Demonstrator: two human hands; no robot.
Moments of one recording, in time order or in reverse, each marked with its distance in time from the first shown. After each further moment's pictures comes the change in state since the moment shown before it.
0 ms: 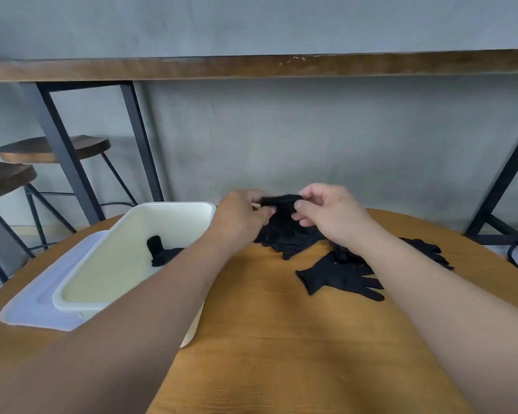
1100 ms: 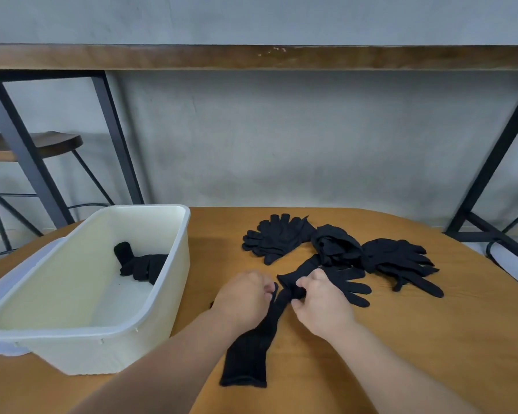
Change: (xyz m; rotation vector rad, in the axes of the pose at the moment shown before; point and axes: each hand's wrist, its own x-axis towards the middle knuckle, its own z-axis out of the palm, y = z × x) left_hand -0.033 -0.080 0.097 0.509 -0.423 -0.026; right_hand -0.050 0.136 0.050 -0.691 -0.074 0.234
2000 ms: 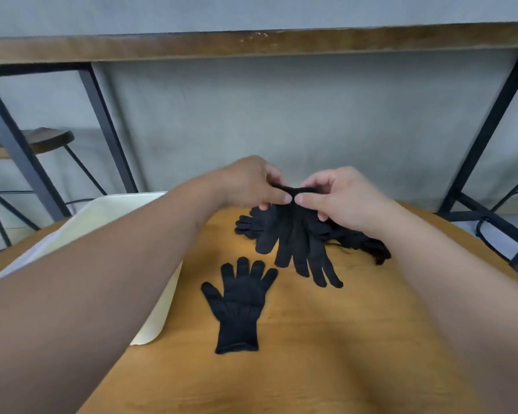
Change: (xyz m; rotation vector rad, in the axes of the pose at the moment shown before) left_hand 0.008 0.087 -0.147 -0.165 -0.063 0.166; right_hand -0.012 -0.028 -0.167 0.522 0.042 -0.156
